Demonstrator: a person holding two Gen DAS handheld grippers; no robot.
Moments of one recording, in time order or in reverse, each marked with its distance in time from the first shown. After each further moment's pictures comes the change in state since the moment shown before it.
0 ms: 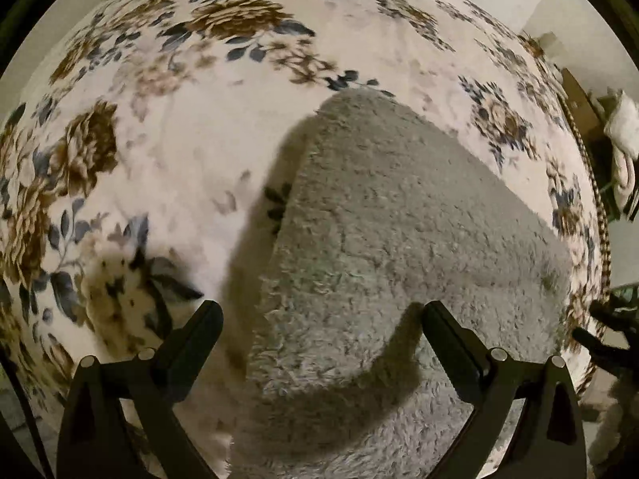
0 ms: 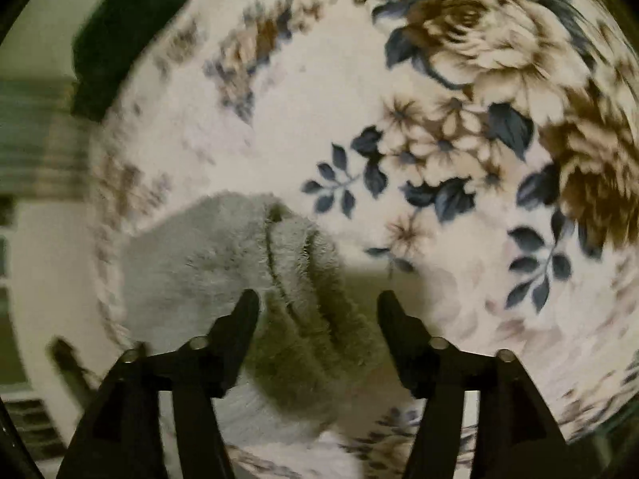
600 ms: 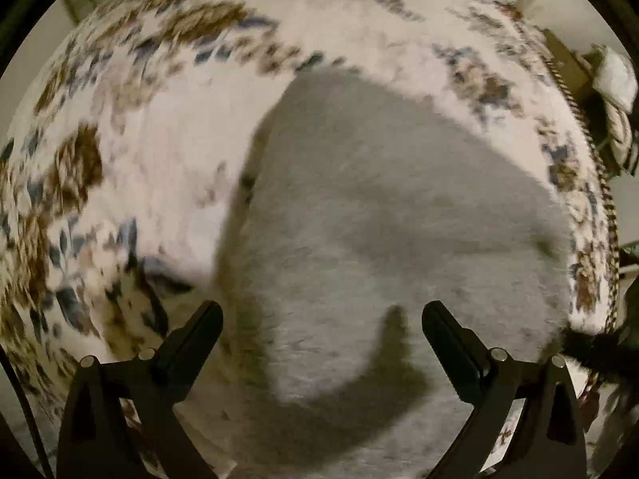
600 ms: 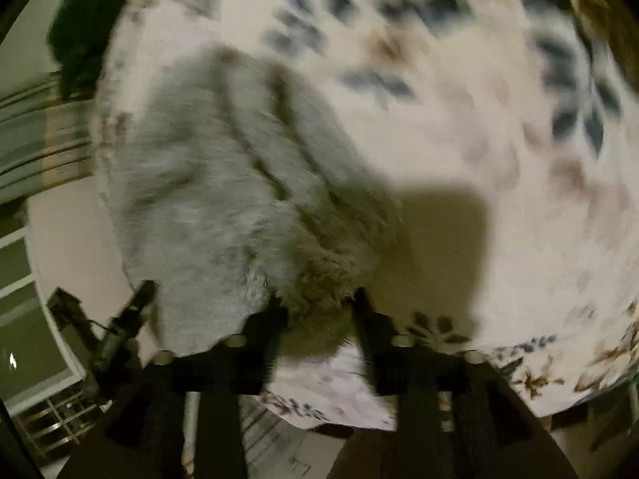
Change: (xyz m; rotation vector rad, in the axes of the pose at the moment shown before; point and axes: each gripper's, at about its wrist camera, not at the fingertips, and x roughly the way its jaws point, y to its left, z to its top) left arm -0.007 -0.025 -0.009 0.132 0.031 0.017; right arm 0.037 0.006 -0.028 0.013 0.181 0.018
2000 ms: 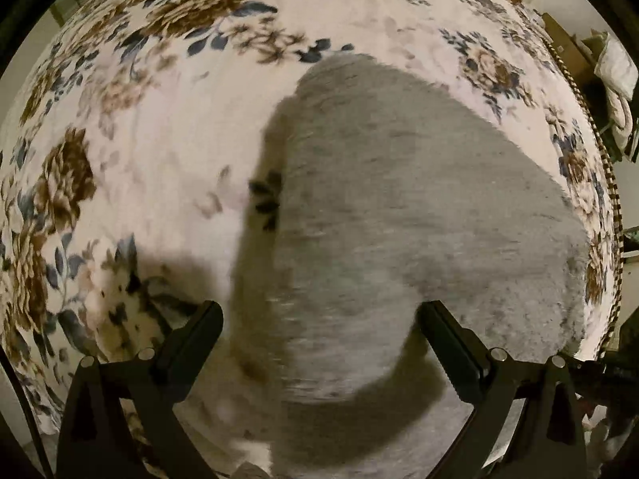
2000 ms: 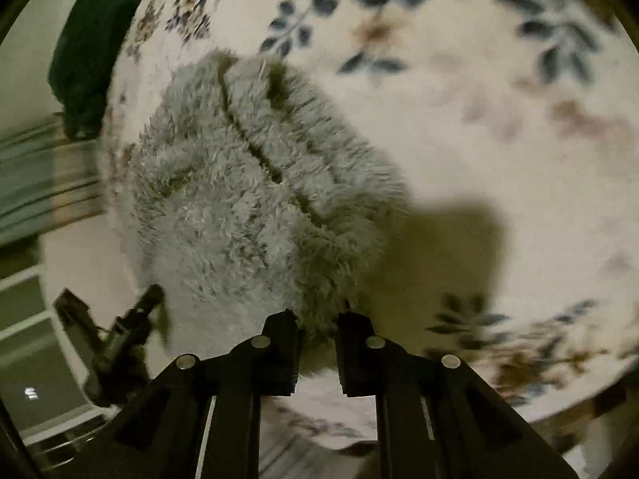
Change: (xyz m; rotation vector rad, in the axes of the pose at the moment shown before) left arm 0.025 0.024 0.013 0.012 0.083 -0.011; right arm 0.056 -0.014 -0.033 0.155 -0.040 -0.008
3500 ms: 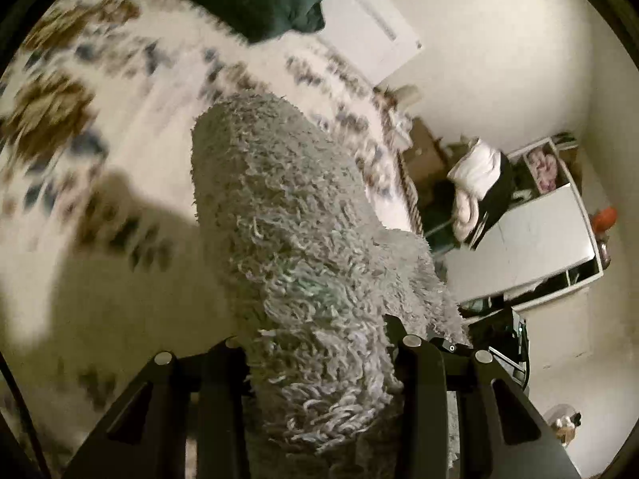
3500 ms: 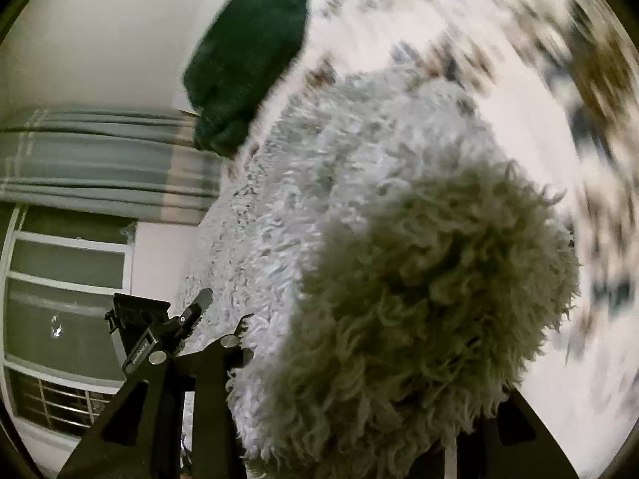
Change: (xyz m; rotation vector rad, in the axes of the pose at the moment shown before) left arm -0.084 -0.035 0.165 -0.089 -0.273 -0.687; right arm -0.061 0.183 0.120 -0.312 -0.213 0.408
